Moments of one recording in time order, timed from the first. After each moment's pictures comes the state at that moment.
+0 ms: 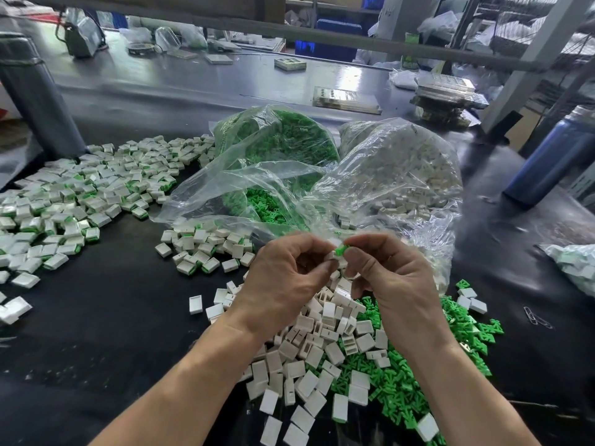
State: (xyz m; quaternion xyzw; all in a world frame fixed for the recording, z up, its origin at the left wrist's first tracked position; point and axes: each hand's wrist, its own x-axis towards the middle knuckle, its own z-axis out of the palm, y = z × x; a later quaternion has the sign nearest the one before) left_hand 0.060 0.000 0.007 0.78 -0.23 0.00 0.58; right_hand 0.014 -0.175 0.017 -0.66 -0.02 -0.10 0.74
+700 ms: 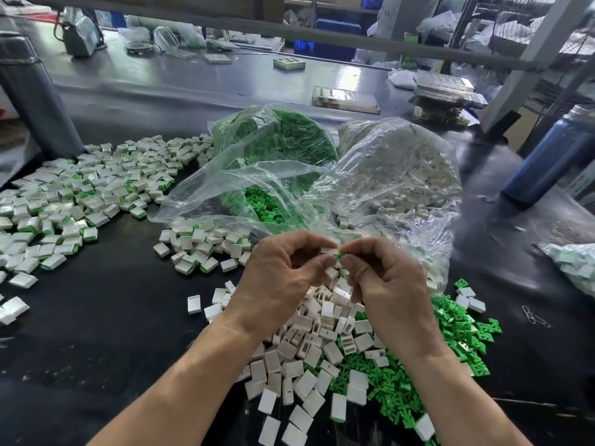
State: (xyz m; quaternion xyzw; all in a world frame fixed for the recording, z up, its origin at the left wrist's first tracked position) left_hand 0.059 0.001 0.007 0.73 -0.21 -0.02 0.64; right_hand 0.016 -0.173 0.009 -0.81 -0.01 -0.17 0.57
